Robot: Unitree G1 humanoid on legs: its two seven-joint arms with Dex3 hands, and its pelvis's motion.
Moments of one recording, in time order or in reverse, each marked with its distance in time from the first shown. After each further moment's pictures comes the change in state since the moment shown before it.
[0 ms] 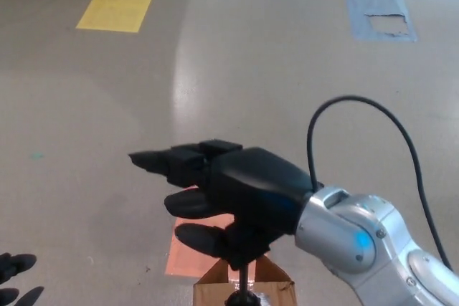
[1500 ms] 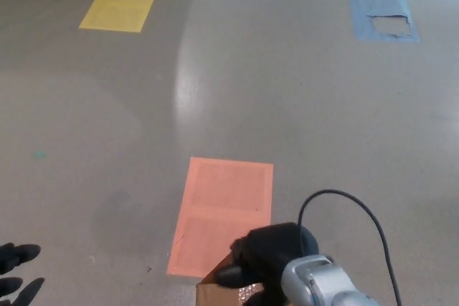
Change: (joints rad) left_arm -0.005 0.002 -0.001 -0.039 0.000 -0.006 -0.002; right_arm -0.020 0.245 0.121 1.092 -0.259 -0.099 -0.450
